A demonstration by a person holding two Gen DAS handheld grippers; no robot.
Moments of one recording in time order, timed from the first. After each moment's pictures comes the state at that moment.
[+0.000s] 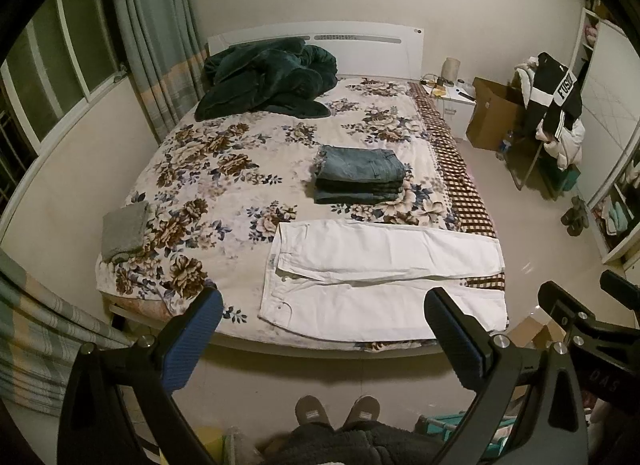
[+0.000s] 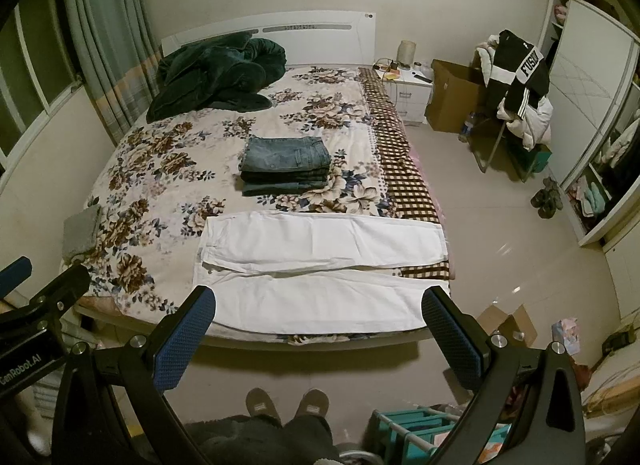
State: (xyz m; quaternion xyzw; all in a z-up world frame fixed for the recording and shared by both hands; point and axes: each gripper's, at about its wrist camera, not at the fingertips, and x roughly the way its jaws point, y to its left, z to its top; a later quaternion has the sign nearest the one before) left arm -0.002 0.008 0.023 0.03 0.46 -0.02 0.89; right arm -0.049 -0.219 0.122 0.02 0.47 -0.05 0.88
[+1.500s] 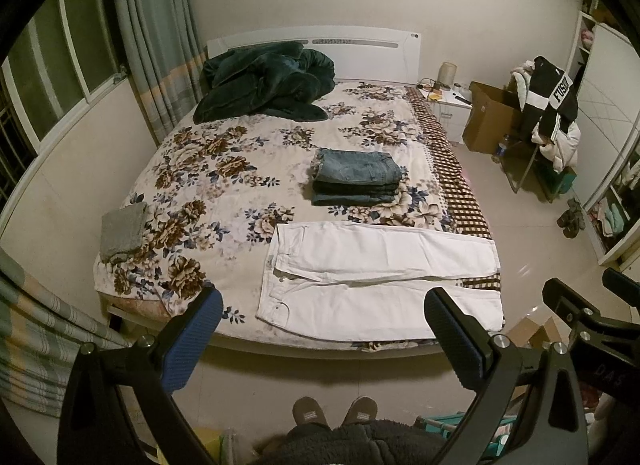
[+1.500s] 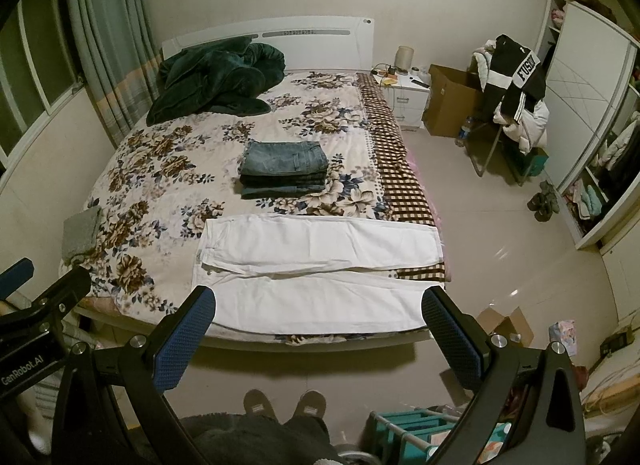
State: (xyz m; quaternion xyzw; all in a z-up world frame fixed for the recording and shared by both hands) left arm -0.003 0.007 0.044 0.02 0.45 -0.02 0.89; right arm -0.056 -0.215 0.137 0.02 0.47 -0.05 0.88
